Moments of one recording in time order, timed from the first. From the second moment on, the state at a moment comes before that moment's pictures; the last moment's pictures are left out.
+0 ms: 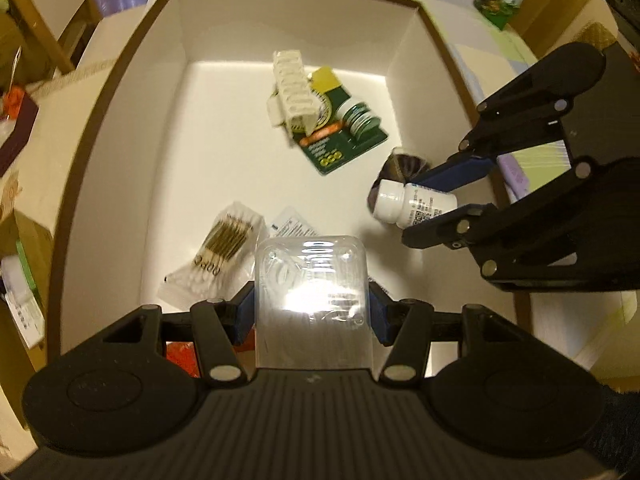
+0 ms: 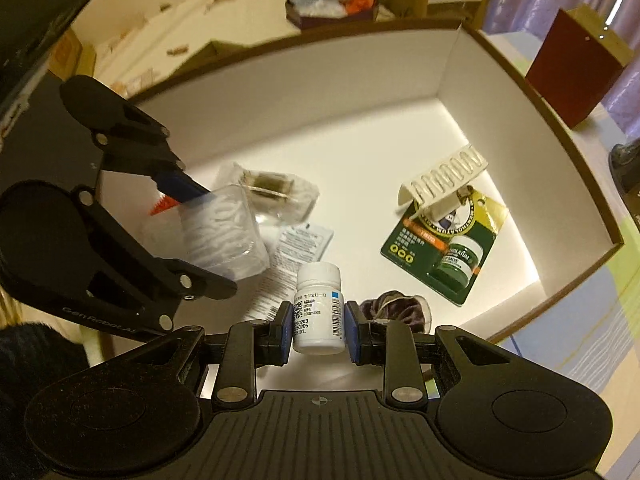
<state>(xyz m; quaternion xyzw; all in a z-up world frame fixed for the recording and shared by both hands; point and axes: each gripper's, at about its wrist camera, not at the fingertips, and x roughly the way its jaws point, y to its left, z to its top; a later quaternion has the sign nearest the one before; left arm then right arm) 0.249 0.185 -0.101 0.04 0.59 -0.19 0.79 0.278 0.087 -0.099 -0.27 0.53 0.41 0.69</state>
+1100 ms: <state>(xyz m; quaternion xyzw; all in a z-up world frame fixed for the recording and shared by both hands) 0.228 0.194 -0.080 0.07 0.58 -0.19 0.79 0.249 0.074 -0.086 -0.32 0.51 0.44 0.66</state>
